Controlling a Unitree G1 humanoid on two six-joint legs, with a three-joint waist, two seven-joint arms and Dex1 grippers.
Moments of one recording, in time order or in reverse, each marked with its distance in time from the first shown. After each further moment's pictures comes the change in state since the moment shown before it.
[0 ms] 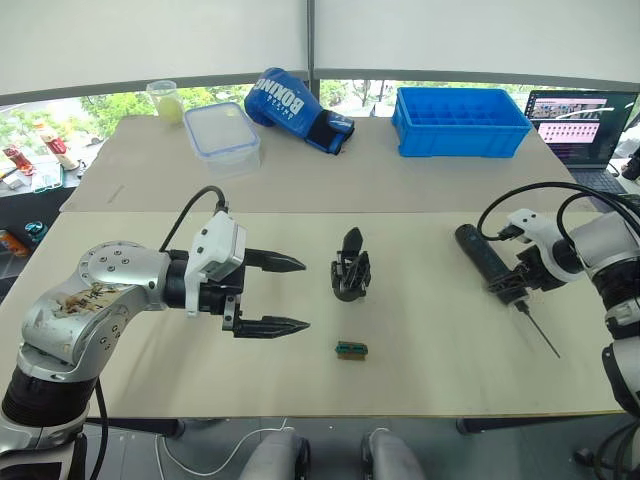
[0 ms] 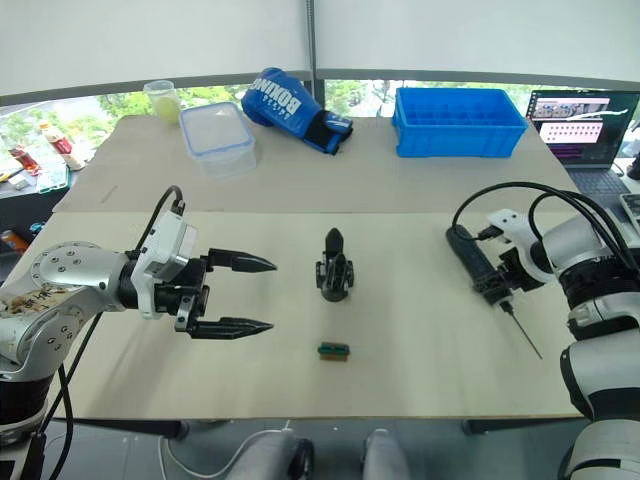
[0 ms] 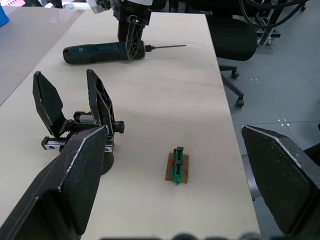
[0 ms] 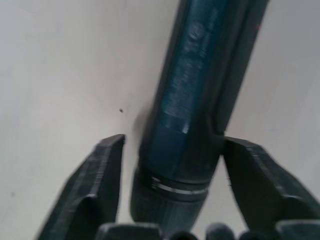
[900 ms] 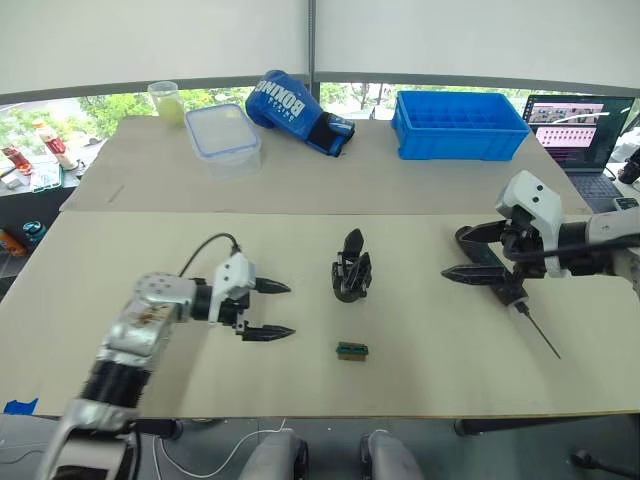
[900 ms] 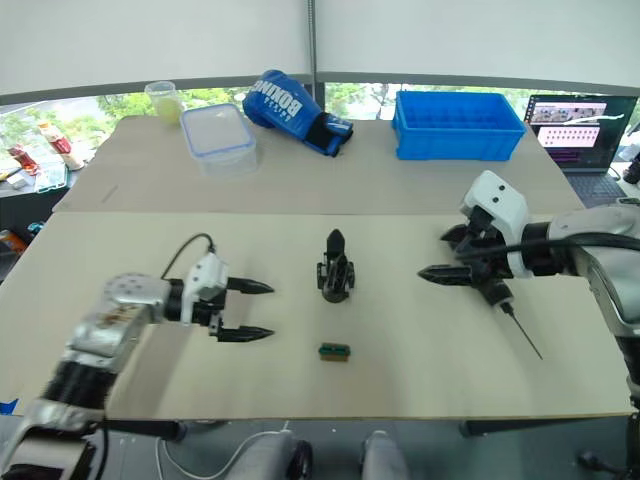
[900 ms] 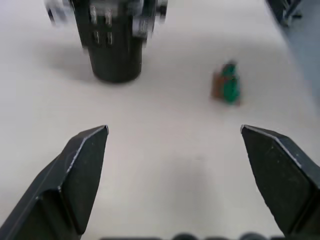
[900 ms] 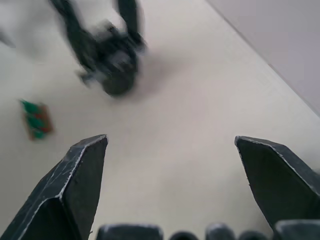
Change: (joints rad) left arm 0.056 -0.133 -0.098 0.380 0.328 -0.304 -0.174; right arm 0.377 -0.210 -0.357 -0.908 0.482 0.100 -0.179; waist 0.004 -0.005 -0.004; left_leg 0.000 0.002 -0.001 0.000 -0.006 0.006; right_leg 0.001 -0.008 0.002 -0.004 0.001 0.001
